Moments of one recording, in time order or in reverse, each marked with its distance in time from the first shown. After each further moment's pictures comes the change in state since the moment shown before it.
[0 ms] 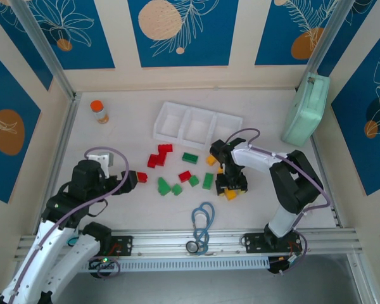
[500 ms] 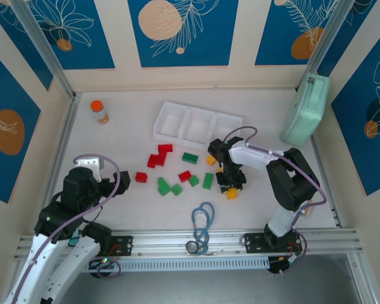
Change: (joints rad) left arm 0.000 -0.116 0.001 -0.020 -0.112 0.003; right arm 0.012 0.027 0.037 -0.008 0.037 -0.018
